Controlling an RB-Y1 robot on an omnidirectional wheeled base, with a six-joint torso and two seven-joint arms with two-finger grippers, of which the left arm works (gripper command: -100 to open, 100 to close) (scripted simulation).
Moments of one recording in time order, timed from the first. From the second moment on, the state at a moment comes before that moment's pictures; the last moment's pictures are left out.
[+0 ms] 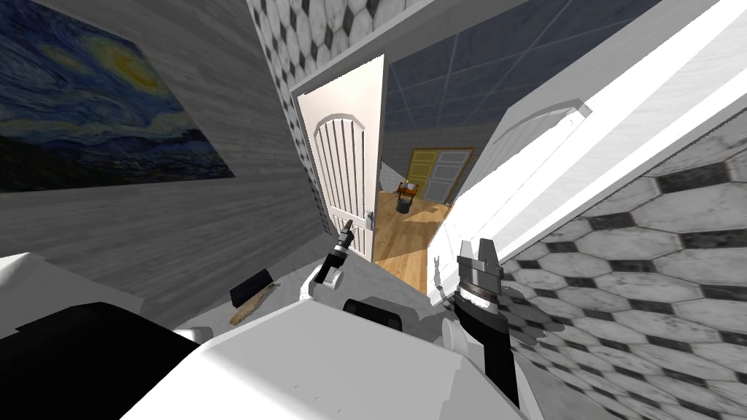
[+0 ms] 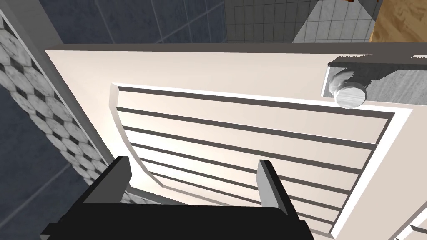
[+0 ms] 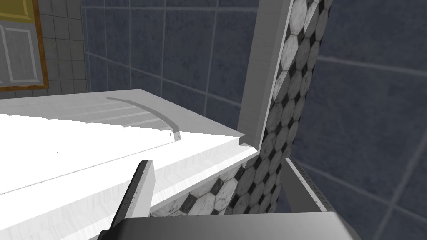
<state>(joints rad) 0.23 0.09 -0.13 -1.76 0.04 -0.41 -0.04</state>
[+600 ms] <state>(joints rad) 0.17 0.08 -0.16 -1.63 0.03 -0.39 -0.03</state>
